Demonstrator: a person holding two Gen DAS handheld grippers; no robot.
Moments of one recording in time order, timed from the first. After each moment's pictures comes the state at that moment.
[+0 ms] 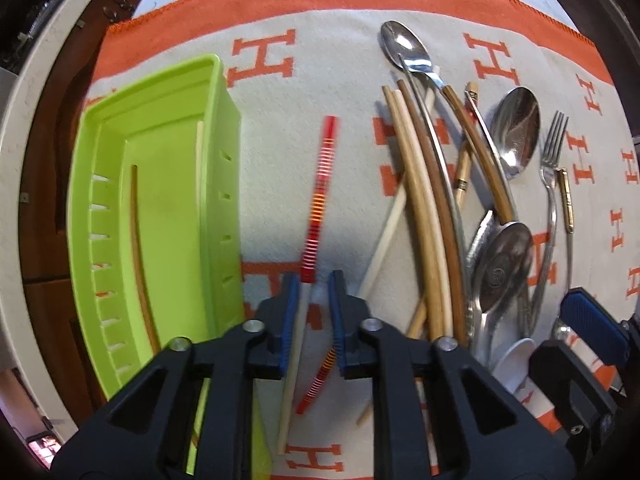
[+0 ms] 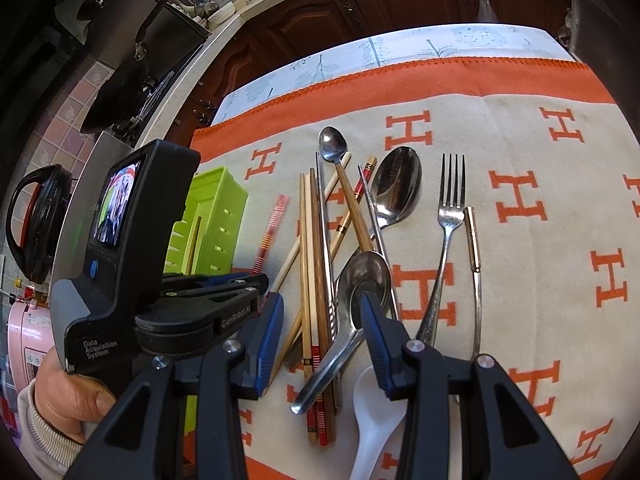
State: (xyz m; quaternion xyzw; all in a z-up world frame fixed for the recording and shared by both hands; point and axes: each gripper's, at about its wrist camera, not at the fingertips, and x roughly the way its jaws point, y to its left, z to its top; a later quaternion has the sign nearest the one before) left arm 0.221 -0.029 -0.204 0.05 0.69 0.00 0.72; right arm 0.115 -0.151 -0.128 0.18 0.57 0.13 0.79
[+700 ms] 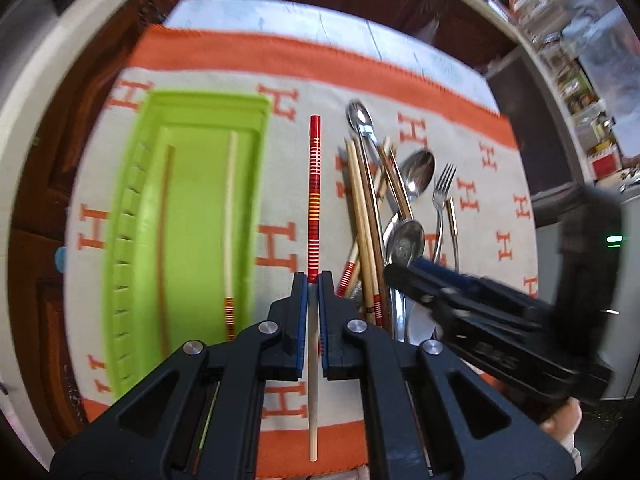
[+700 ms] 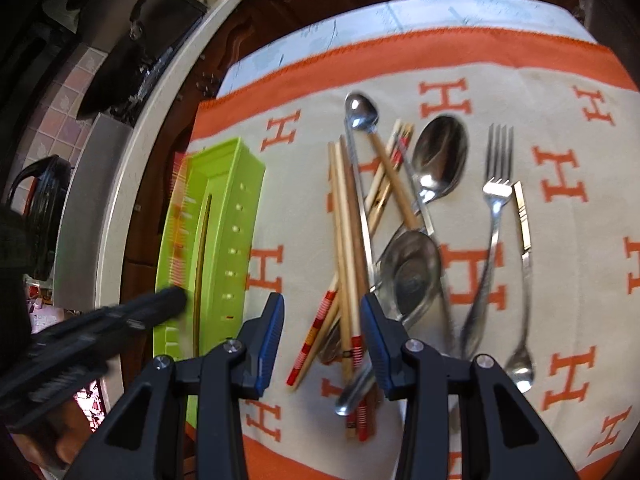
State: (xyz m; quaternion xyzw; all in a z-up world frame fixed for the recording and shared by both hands) left arm 0.155 0.039 -0.105 -0.11 0.61 -0.08 0.78; right arm 0.127 -0.115 -0.142 0.19 0.62 0.14 0.75
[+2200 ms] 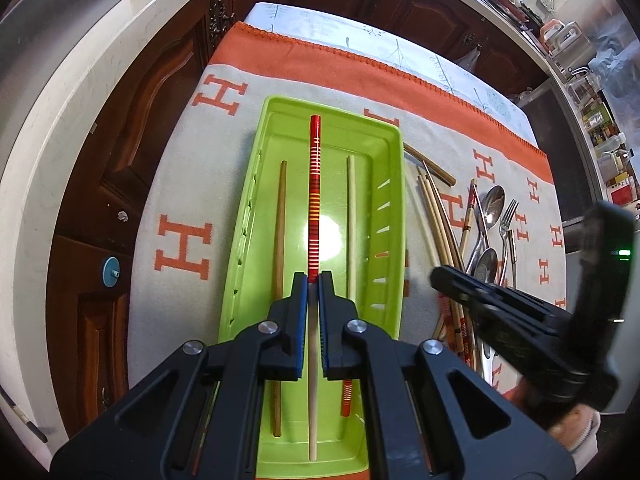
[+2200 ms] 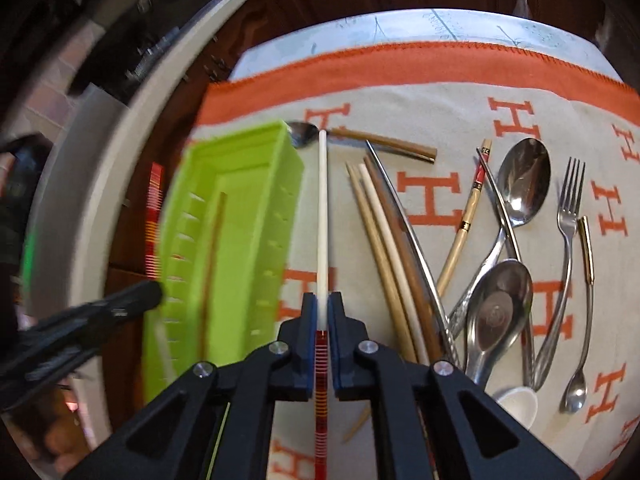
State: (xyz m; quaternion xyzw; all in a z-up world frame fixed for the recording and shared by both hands) left arm 0.162 0.133 -0.136 -0.12 0.60 -0.04 0.79; right arm 0.149 -0.047 -0.147 0.15 0.60 0.13 0.78
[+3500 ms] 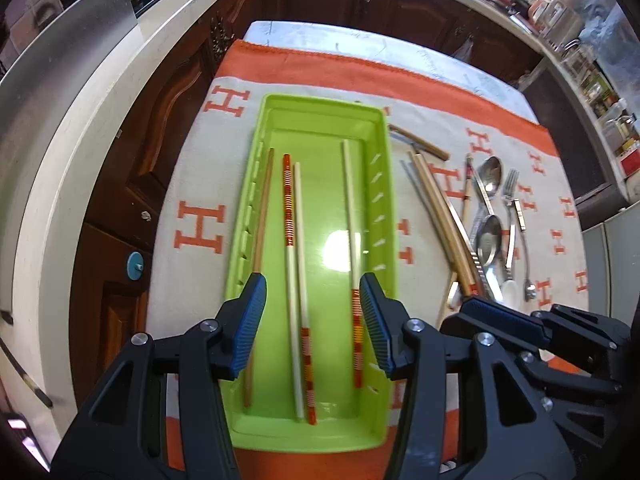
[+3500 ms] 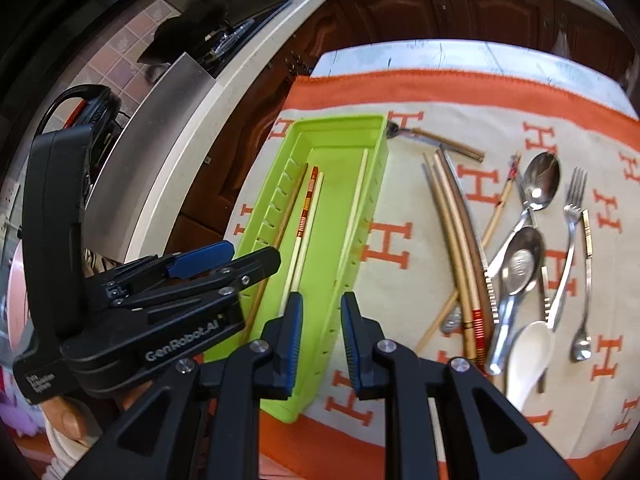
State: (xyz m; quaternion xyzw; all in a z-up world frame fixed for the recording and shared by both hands) left arm 0.112 0.114 -0.114 -0.06 0.57 -0.03 0.82; right arm 0.083 -0.016 -0.091 0.11 0.57 0.20 0.79
